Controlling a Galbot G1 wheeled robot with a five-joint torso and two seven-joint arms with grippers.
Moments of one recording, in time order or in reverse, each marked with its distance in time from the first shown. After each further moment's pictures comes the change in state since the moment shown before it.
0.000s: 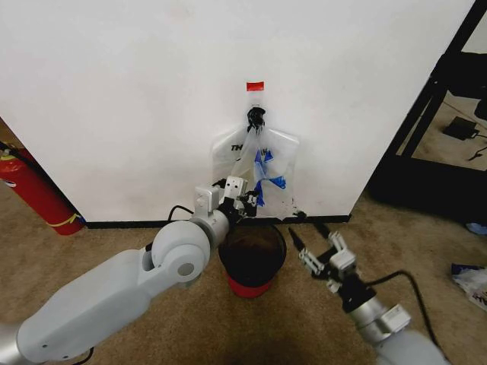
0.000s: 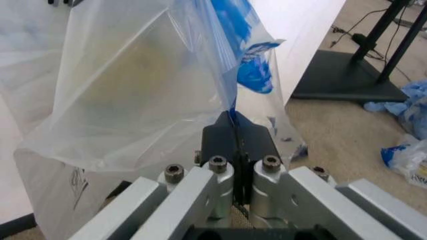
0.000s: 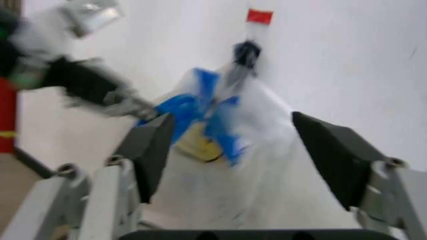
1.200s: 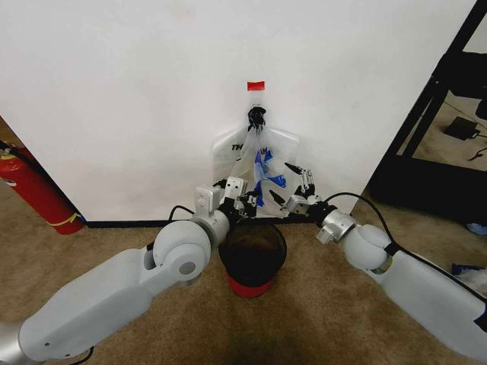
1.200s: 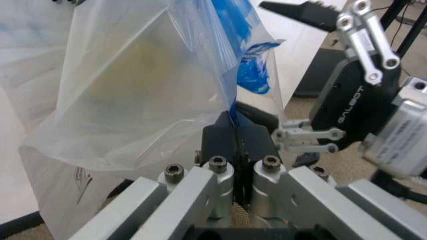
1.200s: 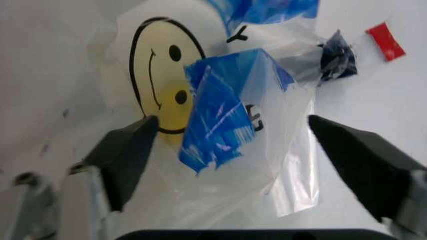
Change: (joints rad) left arm 0.005 0.018 -0.002 -0.008 0.001 -0.002 0.007; right arm 0.832 -0.012 -0.538 -0.548 -0.655 -0.054 -0.080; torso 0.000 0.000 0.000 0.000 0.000
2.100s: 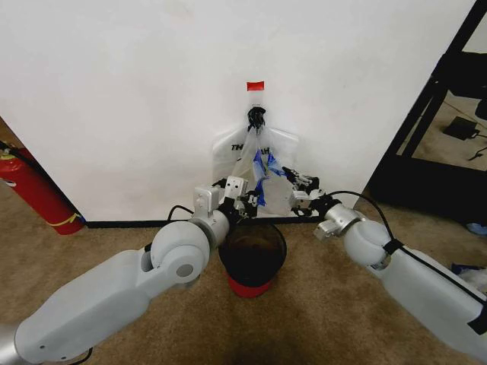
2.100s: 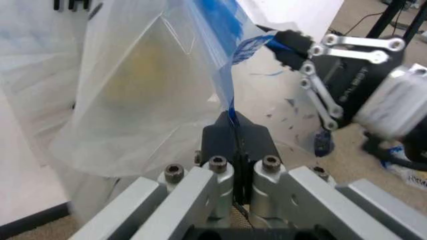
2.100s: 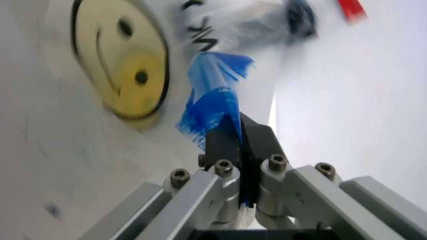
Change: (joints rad) left arm 0.005 0.004 -0.007 -0.017 -0.003 -0.010 -0.004; right arm -0.074 0.023 0.073 0.047 0.101 -0.122 0.091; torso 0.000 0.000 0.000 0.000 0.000
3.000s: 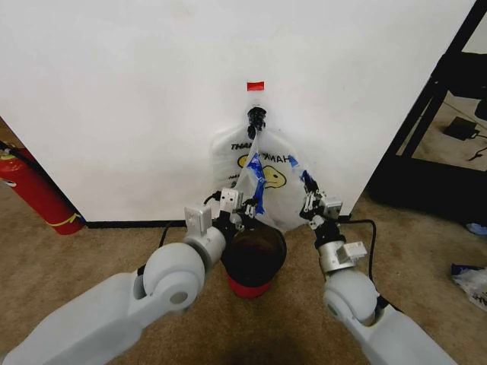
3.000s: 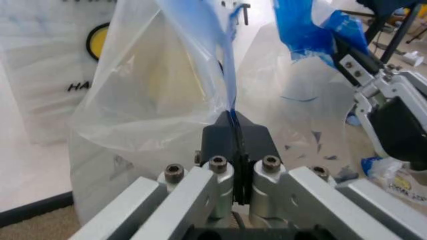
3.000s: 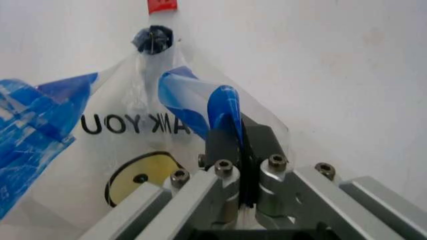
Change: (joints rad) left arm 0.176 0.033 -0.057 -0.120 0.103 -0.066 0.015; right arm -0.402 0.237 0.203 0.252 0.638 0.205 0.249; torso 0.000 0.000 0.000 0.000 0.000
